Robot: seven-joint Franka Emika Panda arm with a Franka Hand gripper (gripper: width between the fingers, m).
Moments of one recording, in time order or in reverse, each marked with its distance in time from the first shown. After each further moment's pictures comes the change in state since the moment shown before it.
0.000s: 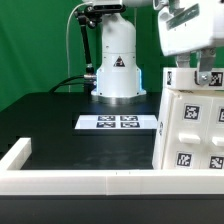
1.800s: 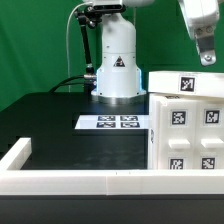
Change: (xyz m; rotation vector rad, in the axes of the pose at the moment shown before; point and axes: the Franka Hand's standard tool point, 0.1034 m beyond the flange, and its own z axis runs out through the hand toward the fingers) arm -0.017 -0.010 -0.024 0.027 -0.112 0.264
